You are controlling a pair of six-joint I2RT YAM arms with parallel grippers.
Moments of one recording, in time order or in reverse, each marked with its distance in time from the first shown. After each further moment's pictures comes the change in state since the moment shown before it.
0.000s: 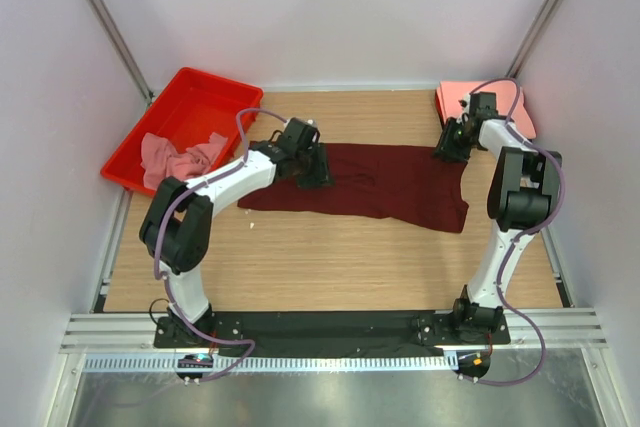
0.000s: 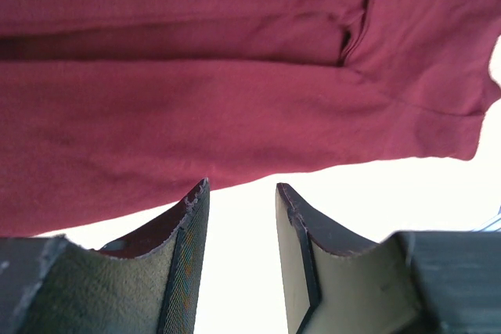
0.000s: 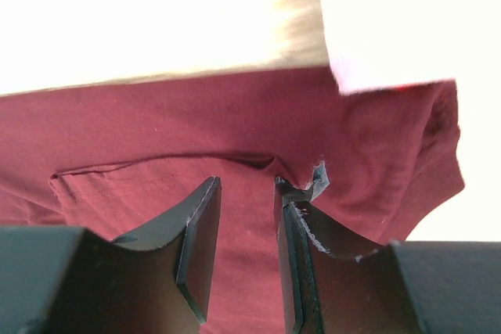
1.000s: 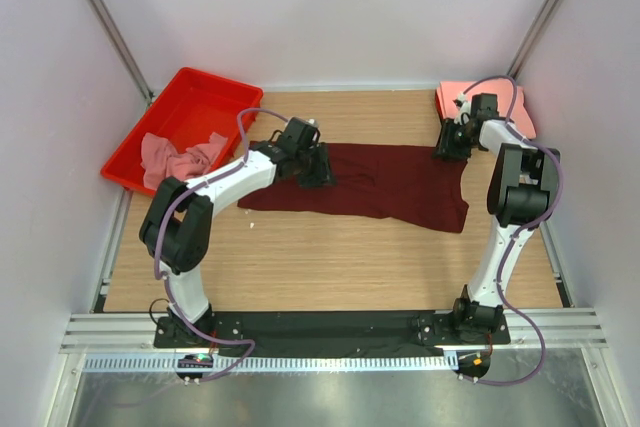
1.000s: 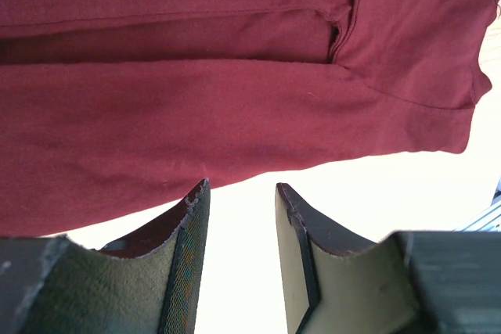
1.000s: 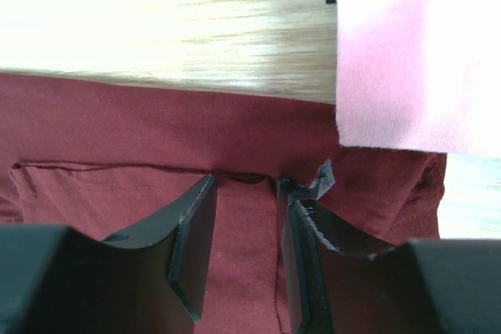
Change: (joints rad) left arm -0.002 0.000 -0.006 0.016 0.024 0.004; right arm -0.016 0.052 0.025 0.041 -0.064 -0.180
